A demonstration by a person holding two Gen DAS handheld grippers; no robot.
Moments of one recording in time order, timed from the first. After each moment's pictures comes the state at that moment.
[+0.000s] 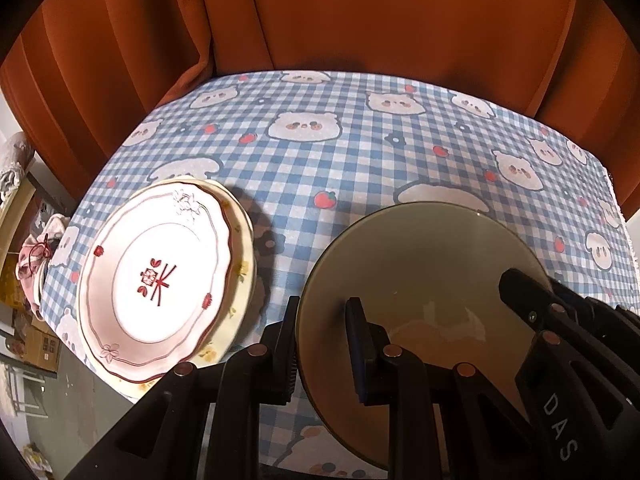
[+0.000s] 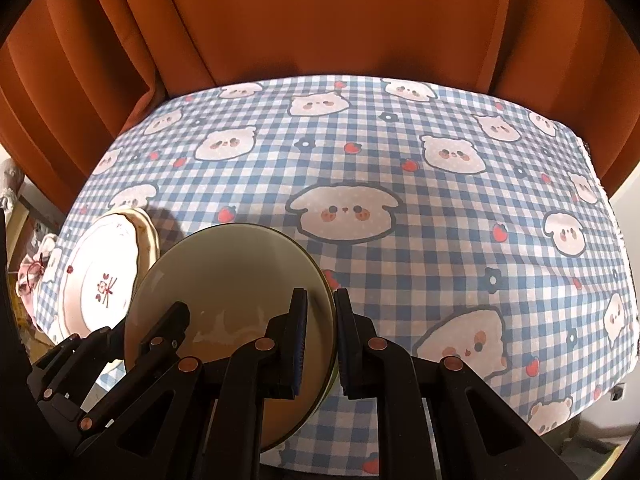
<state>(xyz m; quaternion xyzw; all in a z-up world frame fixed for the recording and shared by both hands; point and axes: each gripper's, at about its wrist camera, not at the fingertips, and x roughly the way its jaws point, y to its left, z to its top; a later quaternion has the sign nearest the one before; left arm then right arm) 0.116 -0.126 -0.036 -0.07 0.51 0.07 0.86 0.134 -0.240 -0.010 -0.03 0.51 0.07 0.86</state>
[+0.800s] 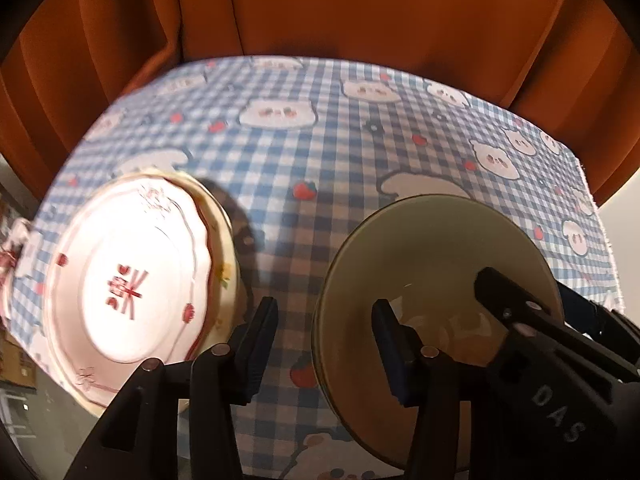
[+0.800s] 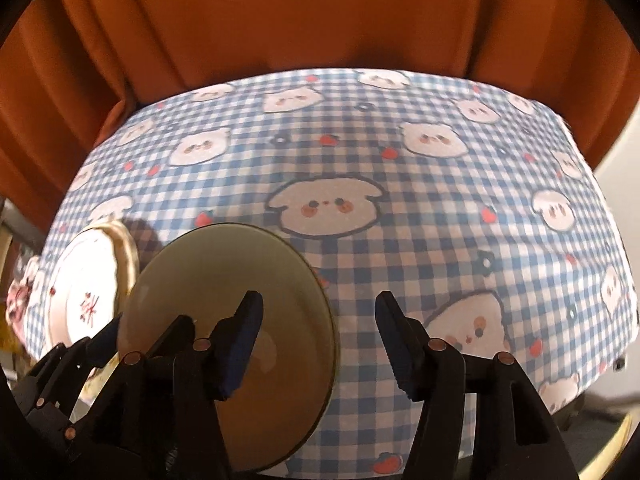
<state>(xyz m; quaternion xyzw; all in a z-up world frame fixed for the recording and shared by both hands) 0.127 -0.105 -0.049 -0.10 0.53 -0.01 0.85 0.138 -0.242 -0.021 0.00 0.52 0.01 0.86</state>
